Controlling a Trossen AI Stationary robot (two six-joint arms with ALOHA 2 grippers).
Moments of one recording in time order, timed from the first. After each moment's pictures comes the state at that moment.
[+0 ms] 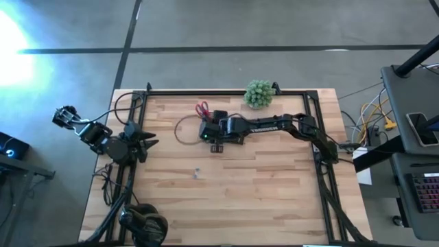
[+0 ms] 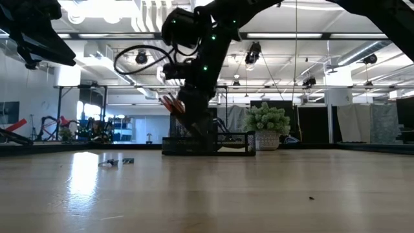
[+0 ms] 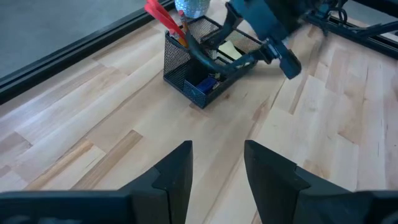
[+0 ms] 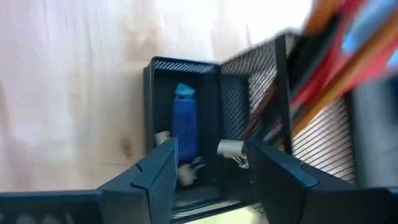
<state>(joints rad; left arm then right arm) -0.54 0.46 0.63 -1.04 -0.77 -0.88 -0.08 2.21 1.82 -0.73 0.42 -0.12</state>
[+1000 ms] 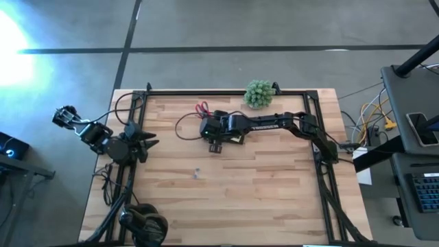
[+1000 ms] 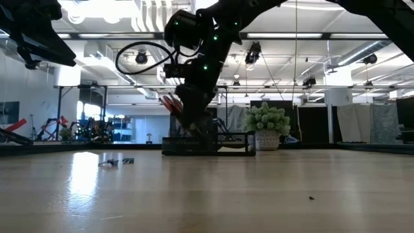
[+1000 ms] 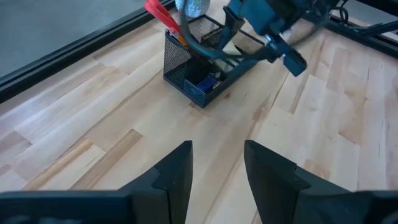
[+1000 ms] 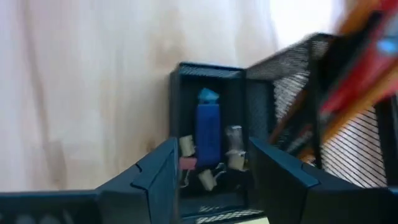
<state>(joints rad) -0.54 0.46 0.63 -1.04 -0.77 -0.88 -0.10 2.19 1.80 -0.69 0.30 -0.08</state>
